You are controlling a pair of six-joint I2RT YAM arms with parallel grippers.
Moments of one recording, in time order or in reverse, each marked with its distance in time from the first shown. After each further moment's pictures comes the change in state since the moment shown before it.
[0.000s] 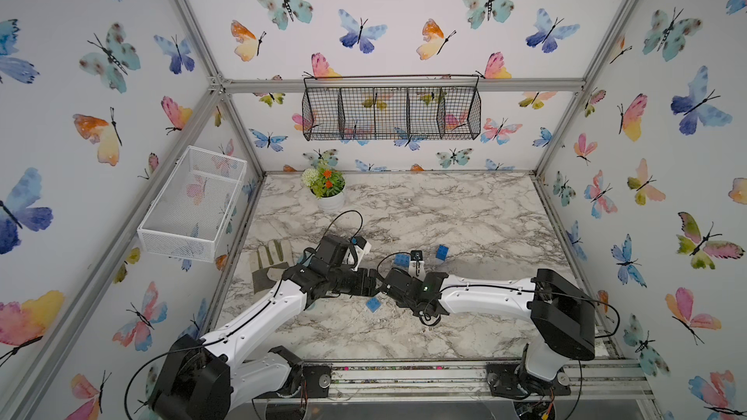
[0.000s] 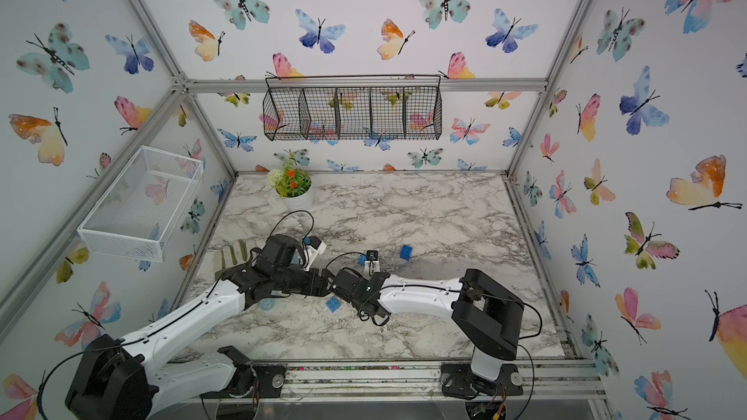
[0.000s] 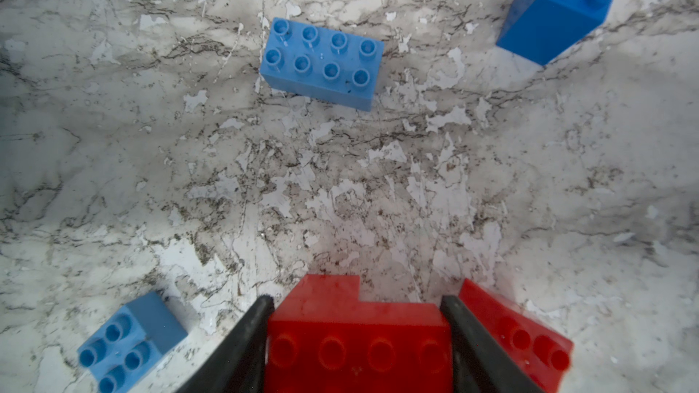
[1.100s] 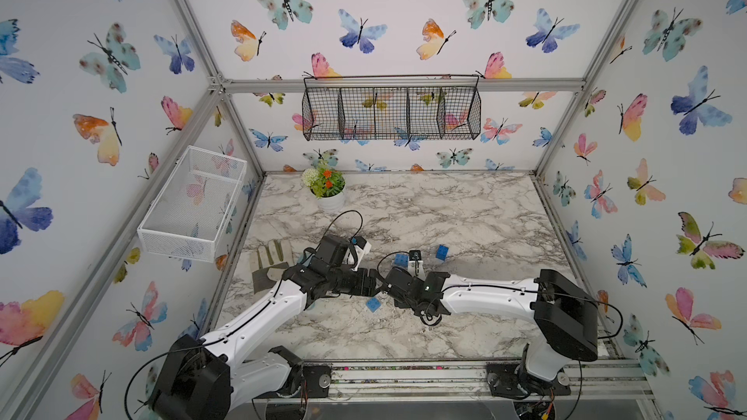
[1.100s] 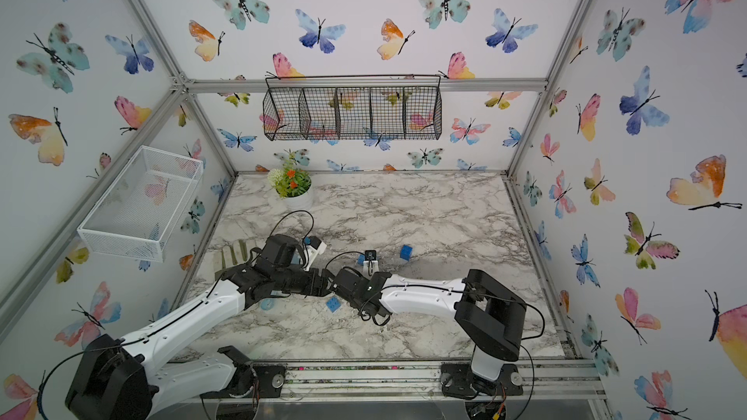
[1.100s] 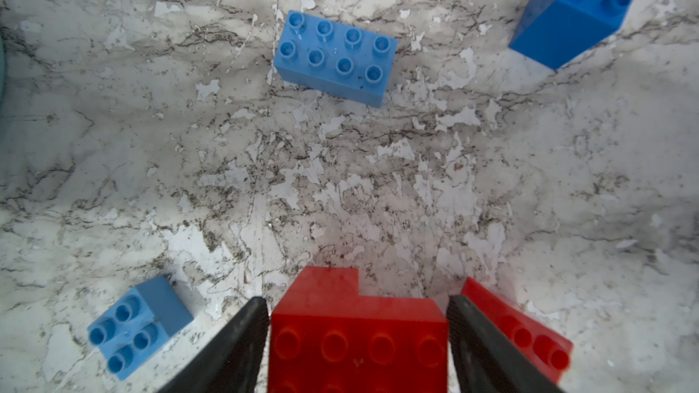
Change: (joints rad) left arm 0.000 0.000 0.000 0.000 0.000 0.000; right arm 0.000 -0.015 -0.002 0.004 -0.023 -0.032
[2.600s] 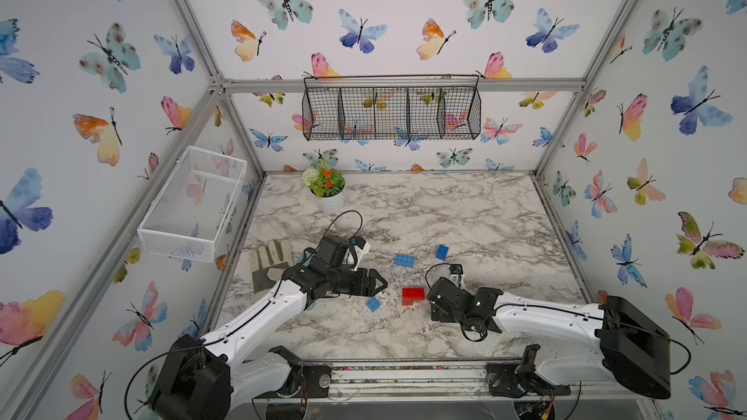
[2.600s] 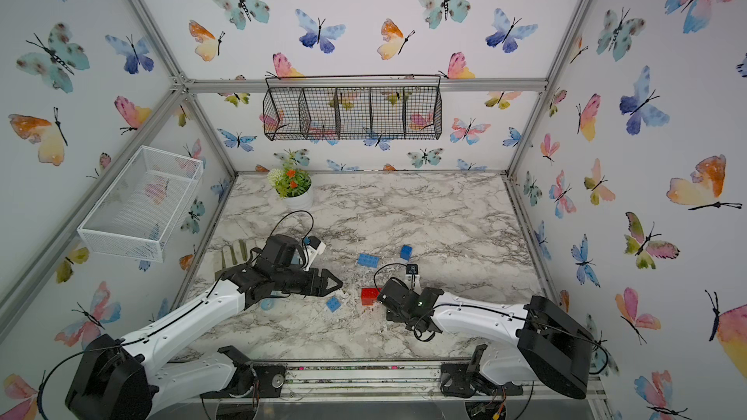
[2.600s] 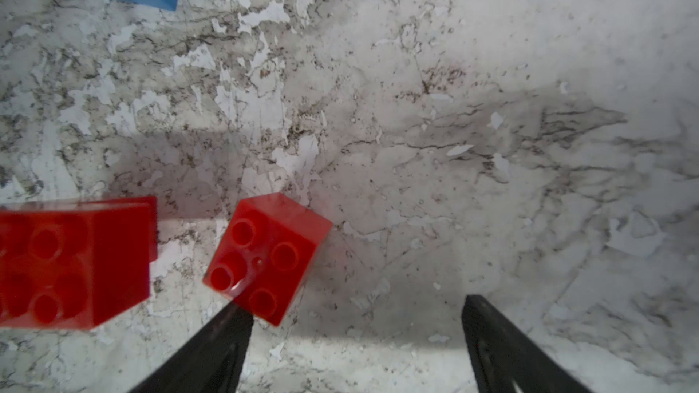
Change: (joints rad) left arm 0.000 0.000 0.000 -0.008 -0.019 0.000; right arm -0.126 -0.379 -0.441 0.066 -0.100 -0.047
